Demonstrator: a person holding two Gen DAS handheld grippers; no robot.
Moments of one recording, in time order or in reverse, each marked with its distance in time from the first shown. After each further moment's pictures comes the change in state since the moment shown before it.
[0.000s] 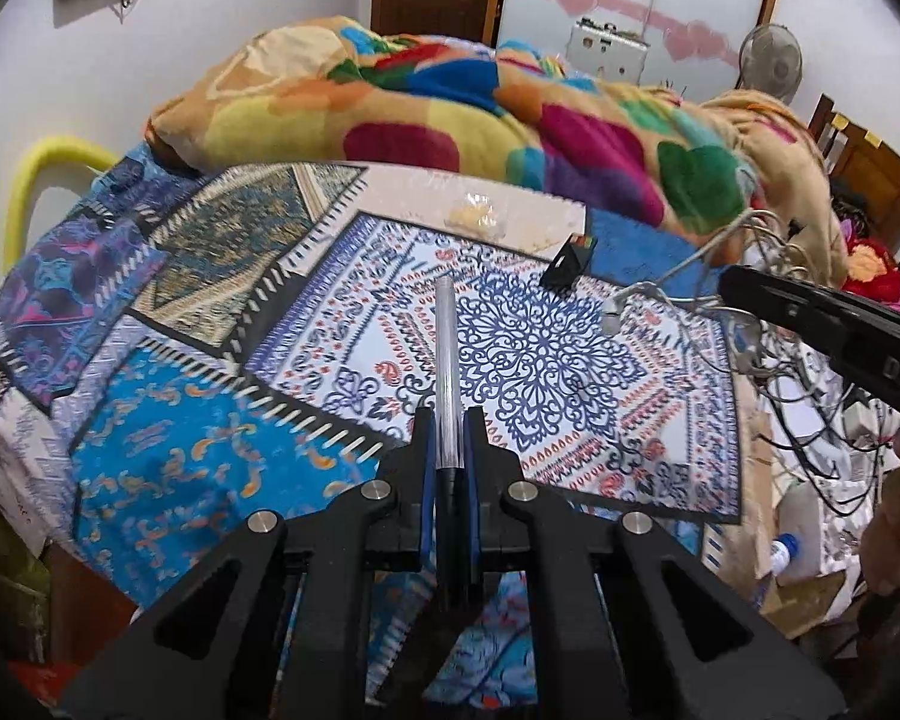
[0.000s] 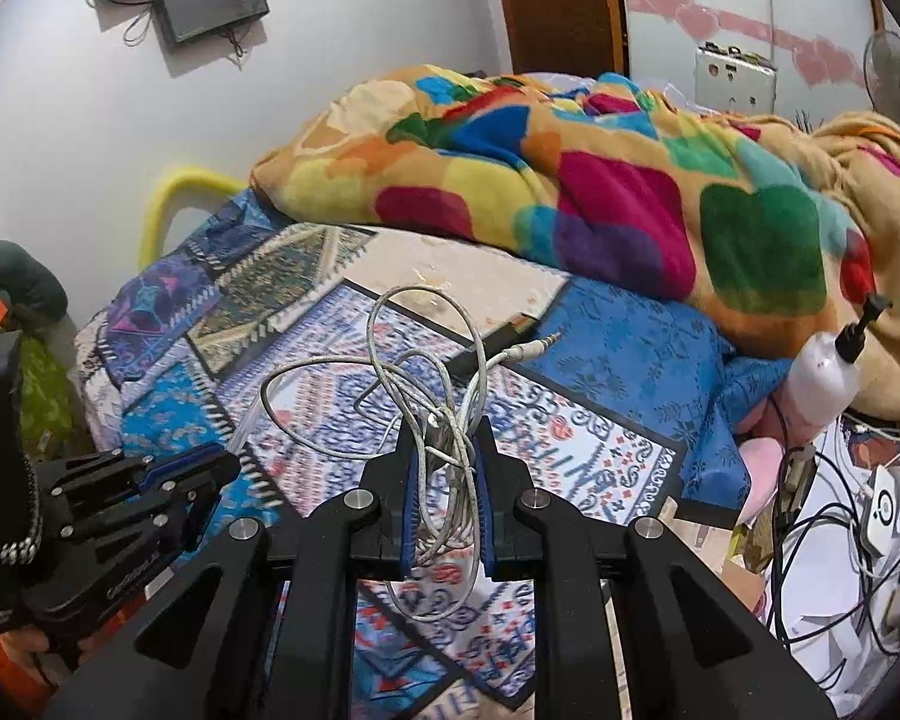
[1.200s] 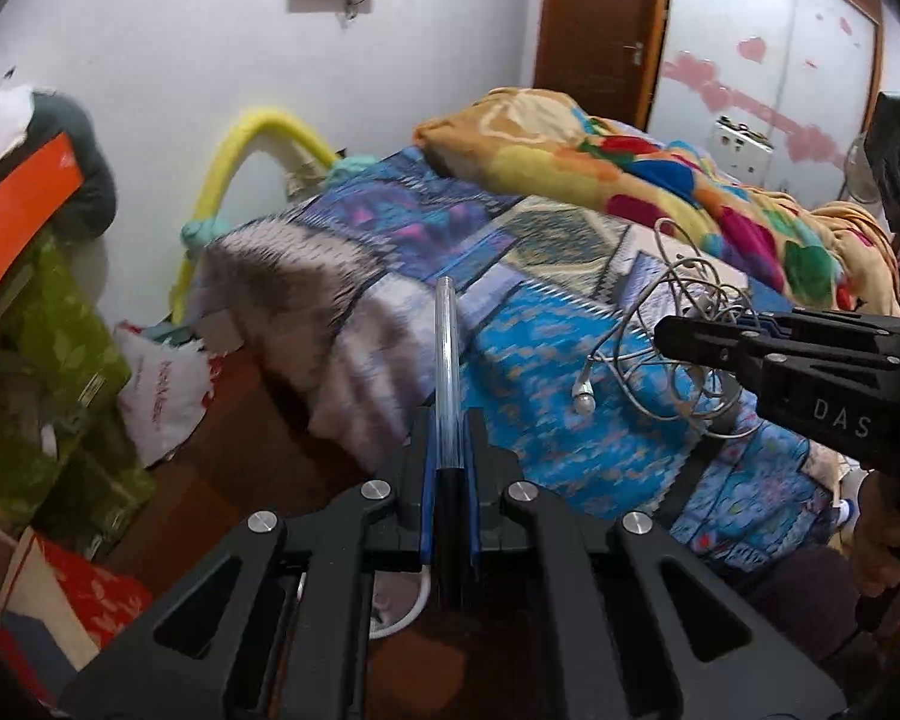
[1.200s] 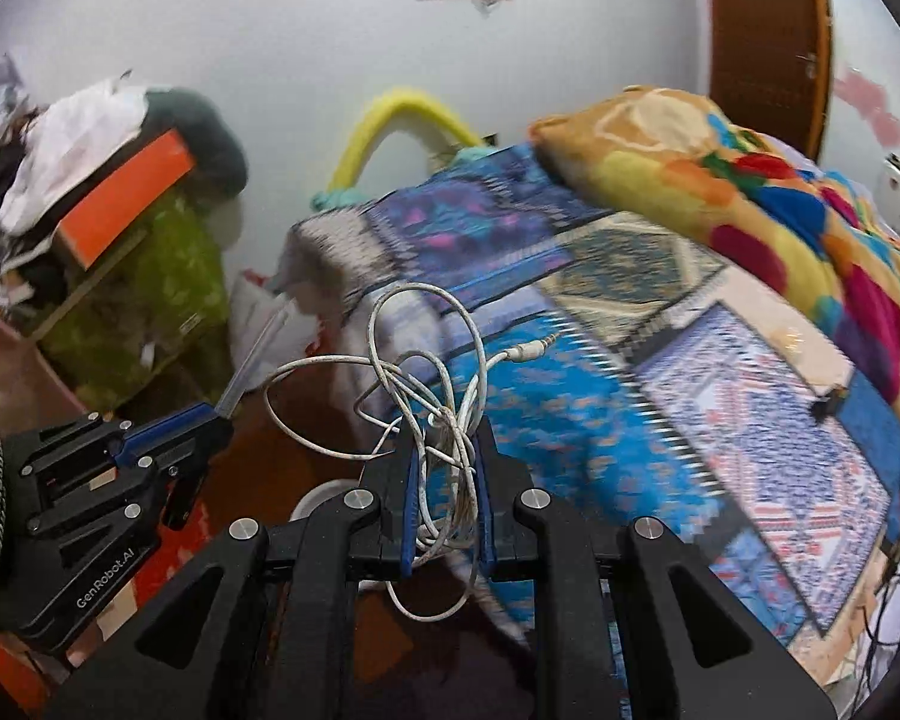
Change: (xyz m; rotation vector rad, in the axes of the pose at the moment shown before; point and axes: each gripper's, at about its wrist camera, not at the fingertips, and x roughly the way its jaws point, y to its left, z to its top) left arm -0.194 0.197 -0.138 -0.222 -0.146 0.258; right arm -0.015 0.272 -0.045 -0.322 0.072 0.244
